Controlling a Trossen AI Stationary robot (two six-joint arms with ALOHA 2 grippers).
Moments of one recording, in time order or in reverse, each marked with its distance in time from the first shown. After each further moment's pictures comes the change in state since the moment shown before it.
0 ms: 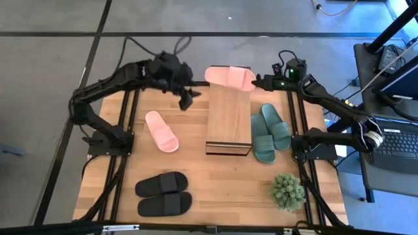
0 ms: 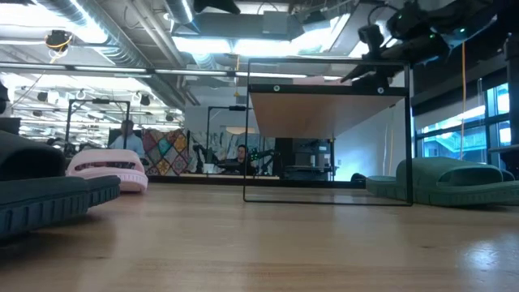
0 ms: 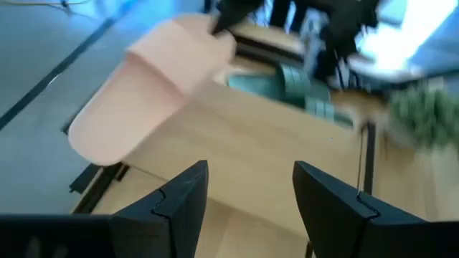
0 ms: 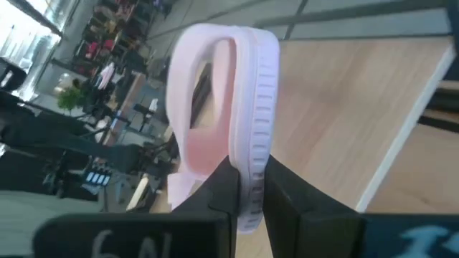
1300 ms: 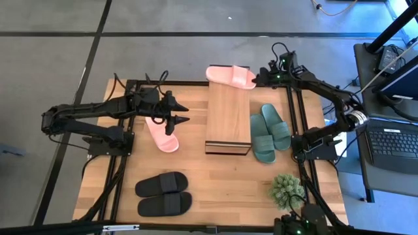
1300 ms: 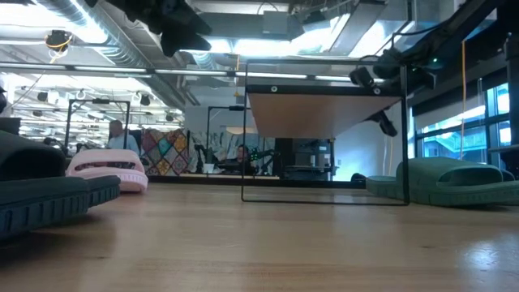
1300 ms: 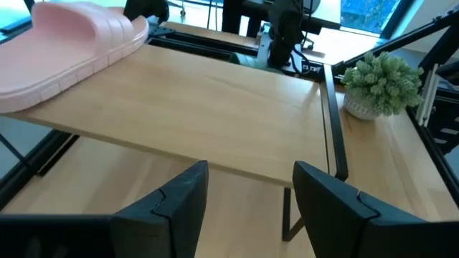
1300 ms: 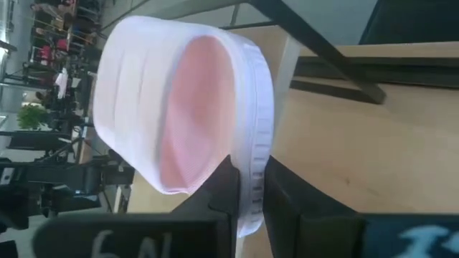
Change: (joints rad) left arm -0.059 -0.445 -0.885 0.644 0.087 -0.035; right arm -0.174 0.309 0.085 -0.081 -0.103 -0.061
